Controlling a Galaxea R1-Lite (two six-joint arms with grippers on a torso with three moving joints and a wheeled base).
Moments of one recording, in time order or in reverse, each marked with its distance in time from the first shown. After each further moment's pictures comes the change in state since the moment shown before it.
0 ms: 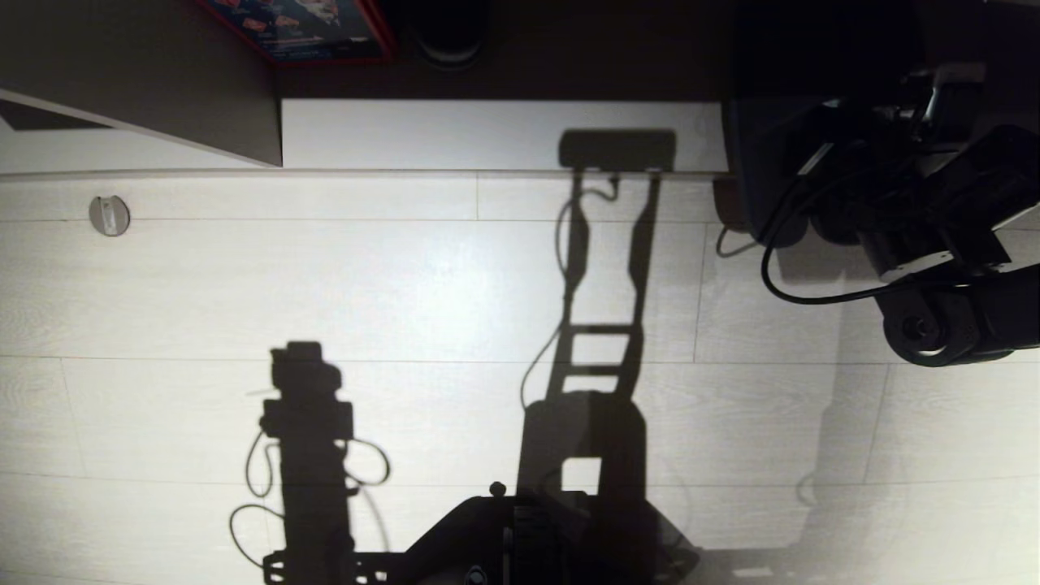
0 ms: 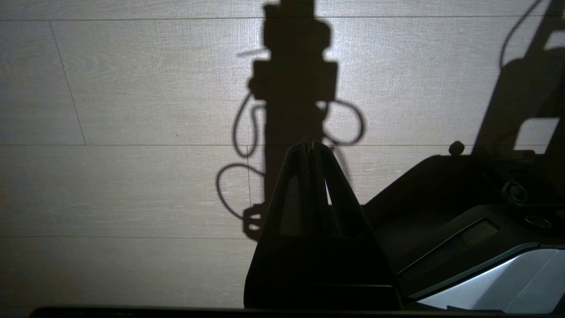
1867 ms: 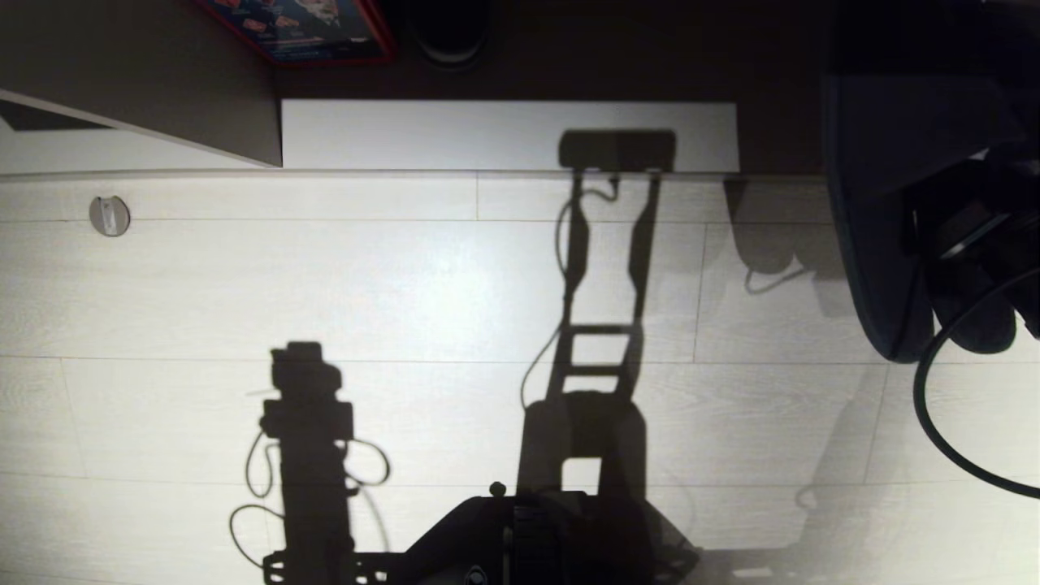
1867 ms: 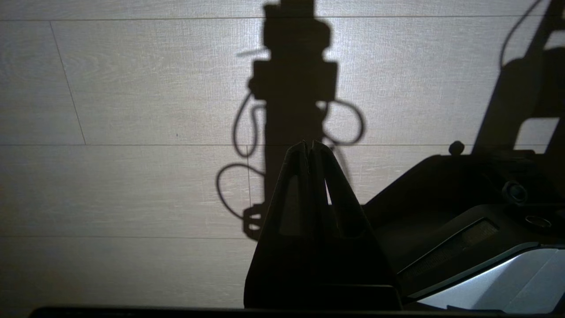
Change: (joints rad) left arm 0.000 0.000 0.000 0.000 0.000 0.000; right arm 0.081 -0.580 0.657 0.062 -0.002 0.021
